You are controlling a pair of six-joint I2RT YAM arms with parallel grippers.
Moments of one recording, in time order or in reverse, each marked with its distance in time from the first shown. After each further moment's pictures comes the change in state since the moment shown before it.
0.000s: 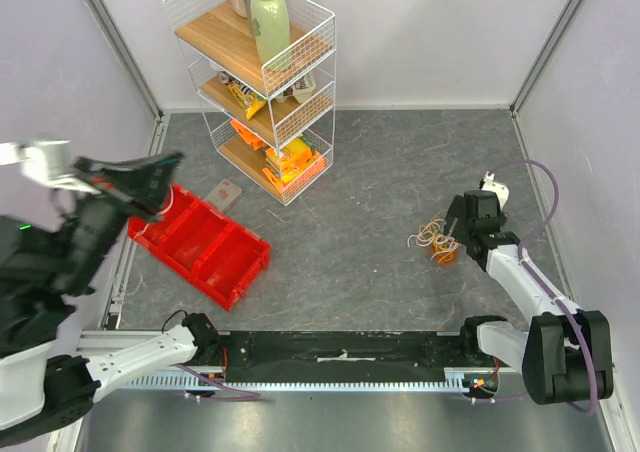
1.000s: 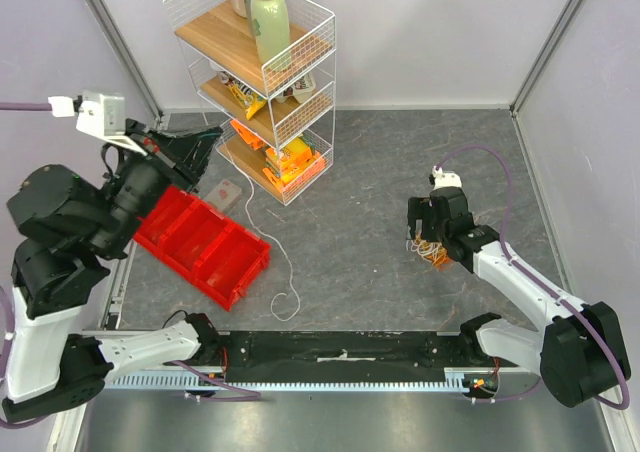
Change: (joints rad) left arm 0.000 0.193 0.100 0.023 0.109 -0.023; right arm 0.300 0.008 0.094 -0.023 -0.097 -0.148
